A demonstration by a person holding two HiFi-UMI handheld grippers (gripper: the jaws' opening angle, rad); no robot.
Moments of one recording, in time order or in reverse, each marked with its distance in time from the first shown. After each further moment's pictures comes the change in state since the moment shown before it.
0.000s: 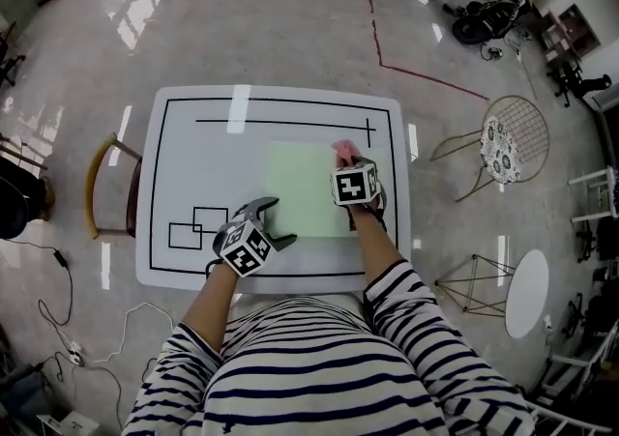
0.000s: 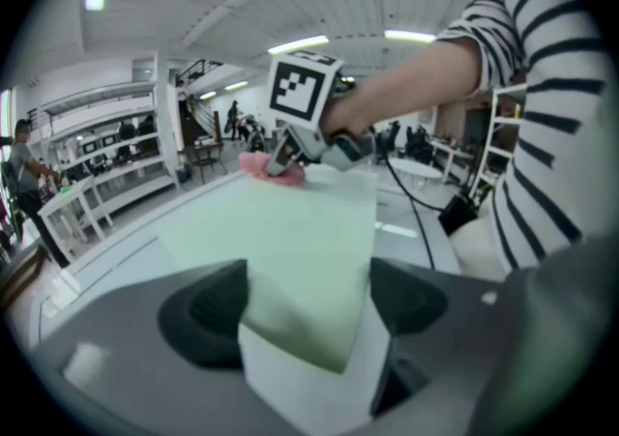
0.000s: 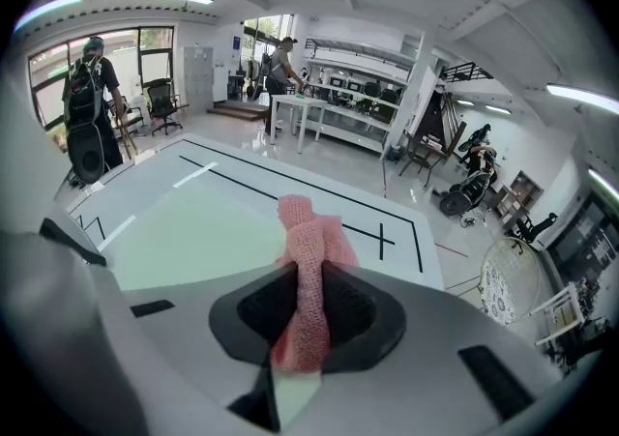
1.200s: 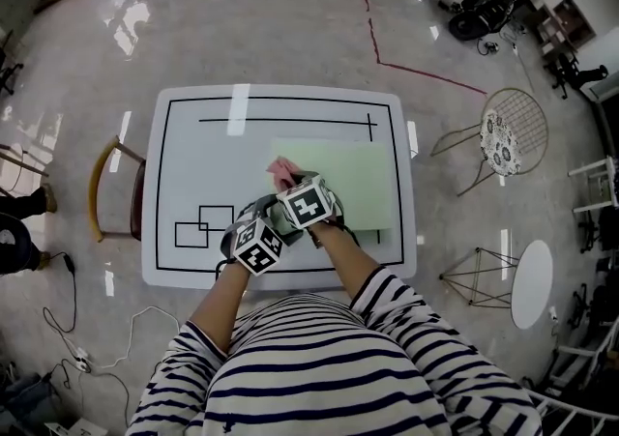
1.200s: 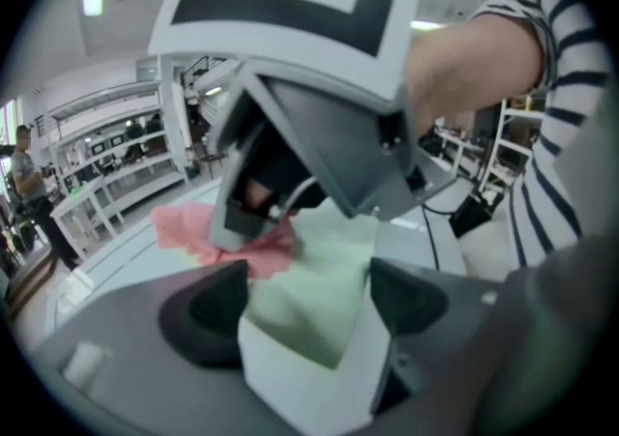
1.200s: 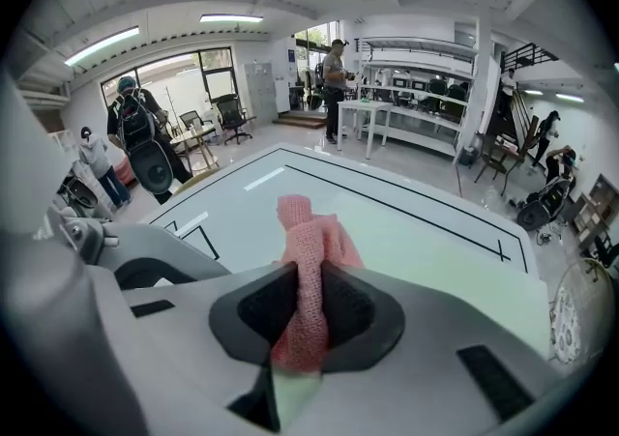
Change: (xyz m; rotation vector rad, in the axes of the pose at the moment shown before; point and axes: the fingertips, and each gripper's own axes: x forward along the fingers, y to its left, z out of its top) left arm -0.001 0.001 -0.003 -0.002 0.046 0.054; right arm -0.029 0.178 0.010 -0.120 -0.025 0.387
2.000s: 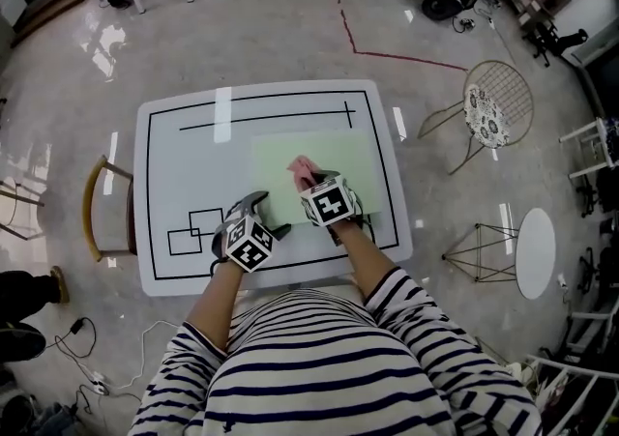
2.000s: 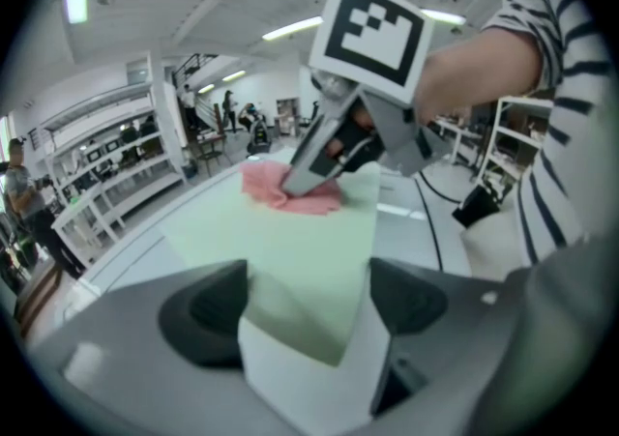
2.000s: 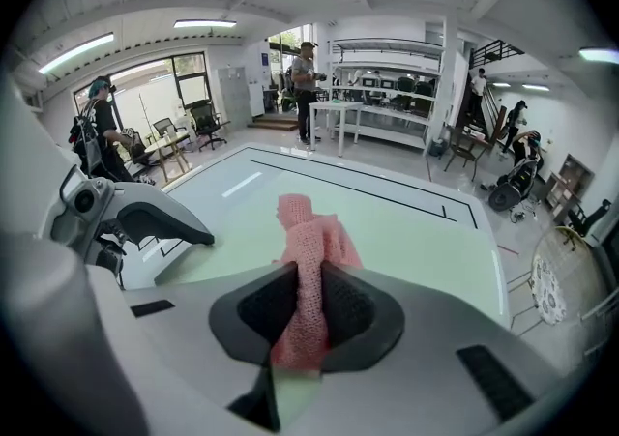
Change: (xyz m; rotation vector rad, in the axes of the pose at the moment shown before) left arm 0.004 -0.003 -0.007 0.046 0.053 0.004; right arm -0.042 -0.062 -0.057 0.116 -0.017 -0.119
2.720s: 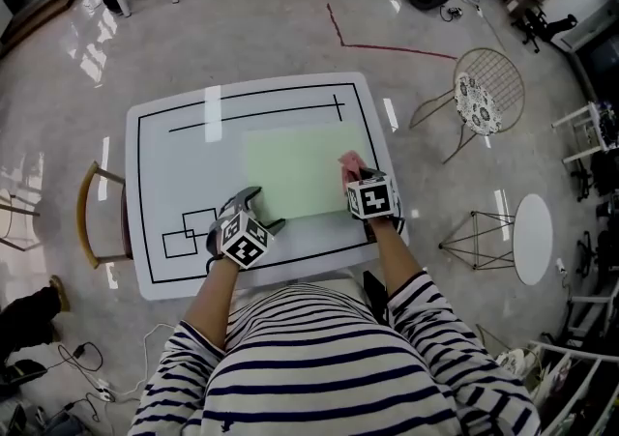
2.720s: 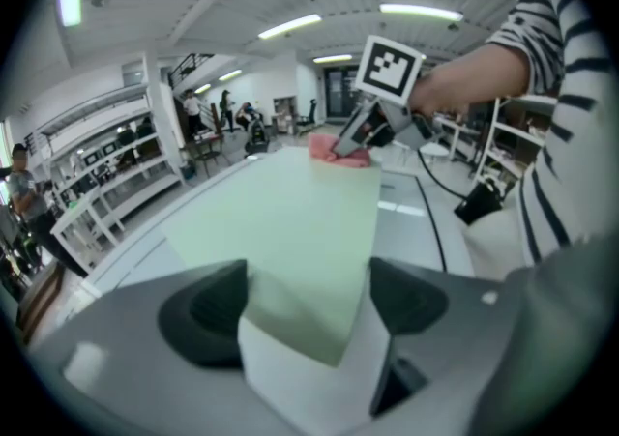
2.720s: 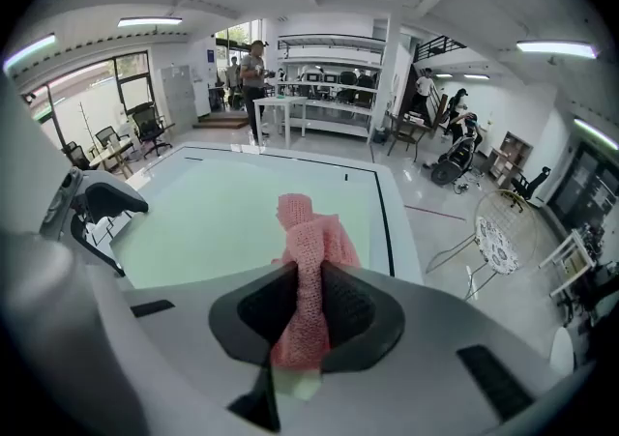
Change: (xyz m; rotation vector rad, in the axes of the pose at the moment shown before) left arm 0.003 0.004 0.002 0.022 0.012 -0.003; right arm -0.057 -0.115 -0.067 0.186 0.034 -0.248
